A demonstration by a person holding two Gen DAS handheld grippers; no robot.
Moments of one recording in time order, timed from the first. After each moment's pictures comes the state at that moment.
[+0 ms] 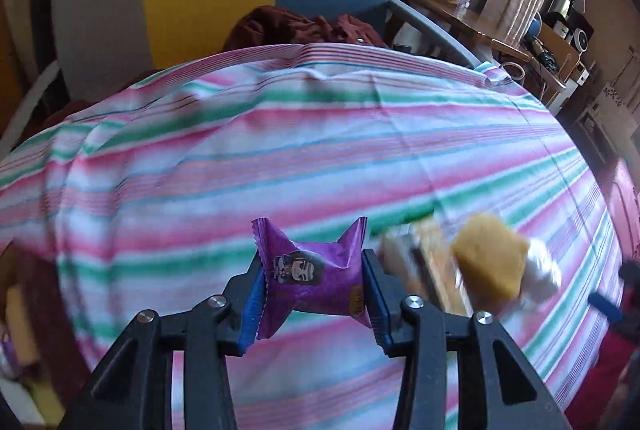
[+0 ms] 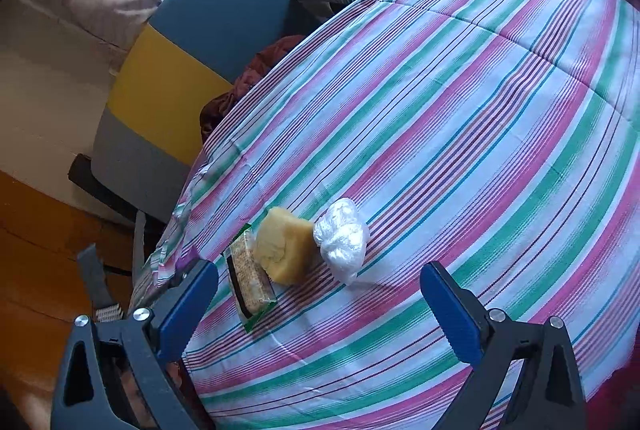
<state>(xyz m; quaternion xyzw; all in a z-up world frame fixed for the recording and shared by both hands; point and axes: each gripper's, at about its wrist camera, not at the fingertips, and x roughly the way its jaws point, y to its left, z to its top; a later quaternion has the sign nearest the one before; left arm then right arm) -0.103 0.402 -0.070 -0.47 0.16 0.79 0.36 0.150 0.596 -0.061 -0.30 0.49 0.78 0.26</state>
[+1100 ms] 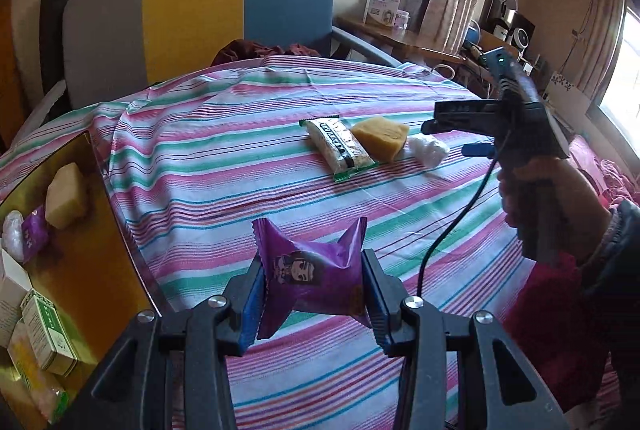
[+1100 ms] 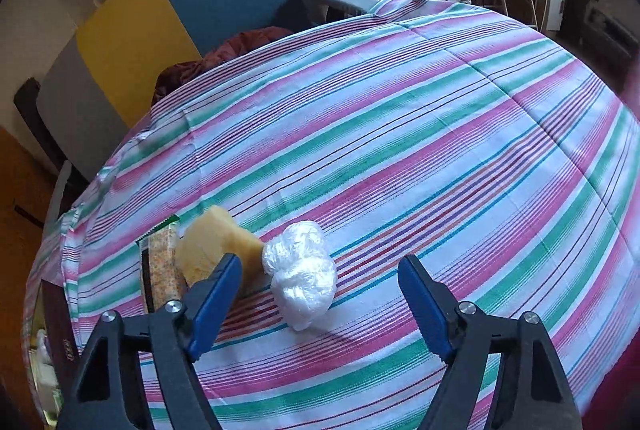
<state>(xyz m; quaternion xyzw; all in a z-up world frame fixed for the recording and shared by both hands) 0.043 0.272 -0.041 -0.39 0.13 0.79 0.44 0.094 0.595 -0.084 -0.39 0.31 0.80 0.33</state>
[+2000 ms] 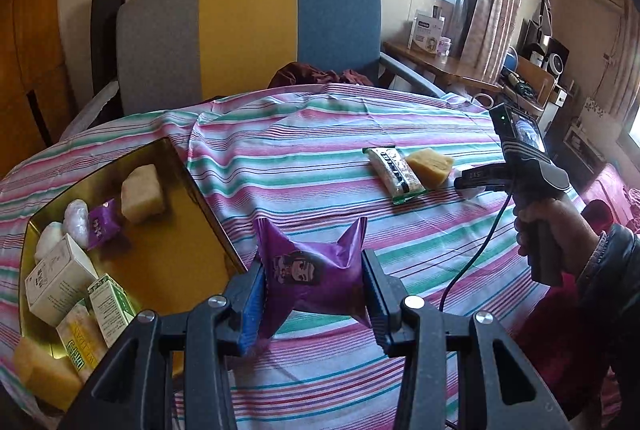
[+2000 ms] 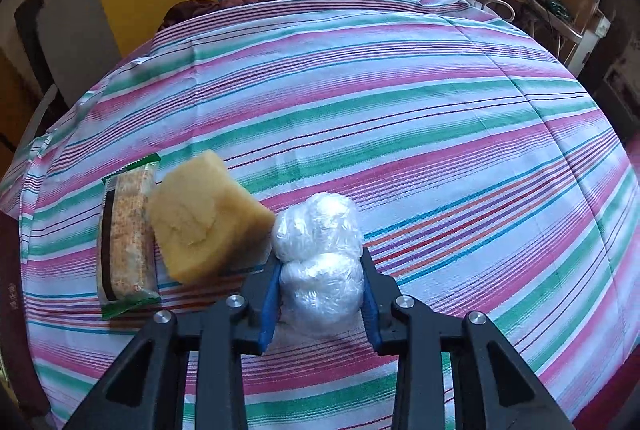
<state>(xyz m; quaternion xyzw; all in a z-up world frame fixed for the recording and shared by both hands) 0.031 0.222 -0.010 -0.37 0.12 0.84 0.37 0.060 0.579 -0.109 -0.47 0.23 0.79 0.32</state>
